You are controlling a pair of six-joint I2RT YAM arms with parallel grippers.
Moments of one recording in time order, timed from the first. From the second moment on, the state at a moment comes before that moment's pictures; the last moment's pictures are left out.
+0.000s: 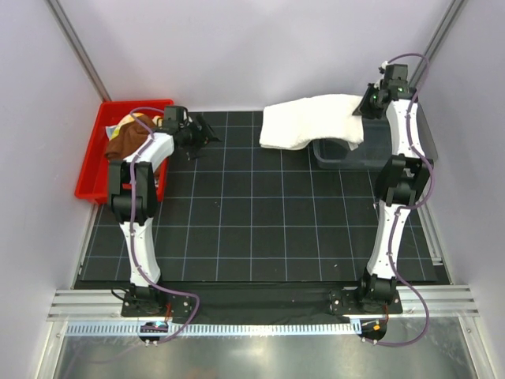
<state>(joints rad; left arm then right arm) -0.11 2.12 1.65 -0.33 0.39 -0.73 -0.15 2.39 2.46 -0.86 -0.23 0.27</state>
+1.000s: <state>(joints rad) -0.12 2.08 1.65 -0.33 0.39 -0.68 -0.32 2.45 2.50 -0.89 -0.27 0.28</state>
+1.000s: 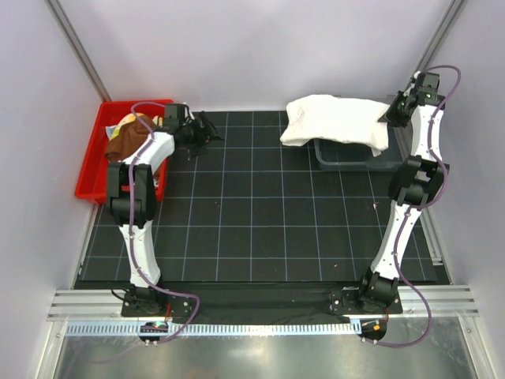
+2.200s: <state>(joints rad) -0.17 2.08 1.72 -0.36 0.40 -0.66 -0.35 2.51 2.54 -0.89 -0.11 0.23</state>
